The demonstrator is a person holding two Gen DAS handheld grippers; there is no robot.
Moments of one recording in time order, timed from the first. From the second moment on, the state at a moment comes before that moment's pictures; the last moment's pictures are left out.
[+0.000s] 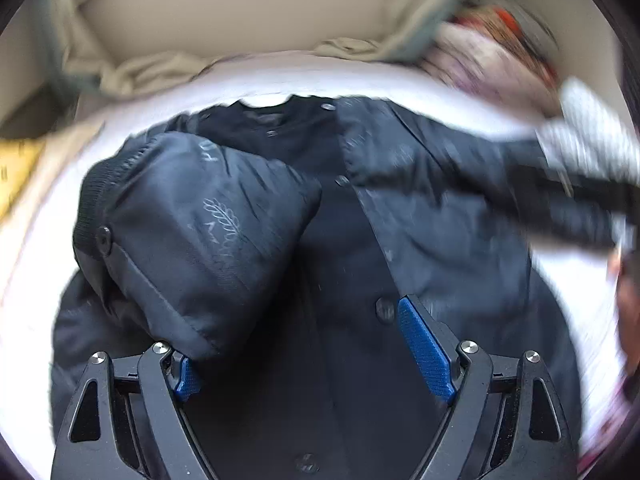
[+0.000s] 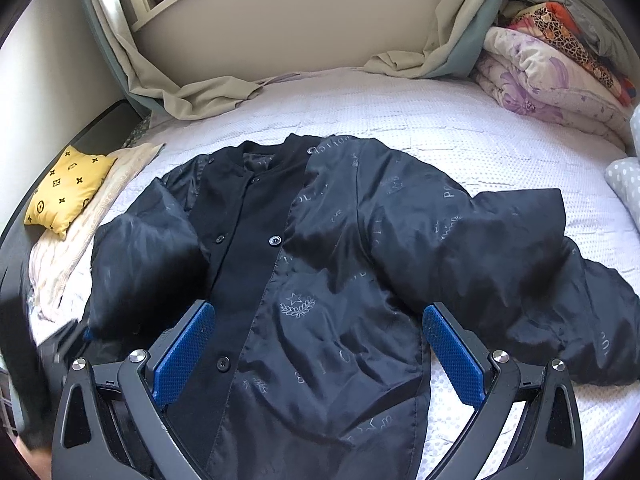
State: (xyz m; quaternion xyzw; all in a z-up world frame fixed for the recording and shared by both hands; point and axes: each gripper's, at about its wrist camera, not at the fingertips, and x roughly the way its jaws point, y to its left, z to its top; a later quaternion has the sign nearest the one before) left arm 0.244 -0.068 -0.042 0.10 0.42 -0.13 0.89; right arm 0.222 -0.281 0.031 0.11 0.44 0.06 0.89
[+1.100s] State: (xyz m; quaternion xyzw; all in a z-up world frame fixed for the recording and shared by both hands) left arm 0.192 -0.126 -0.085 0.40 0.28 -0.15 0.86; right arm 0.307 -0.099 0.040 -0.06 0.54 0.31 0.78
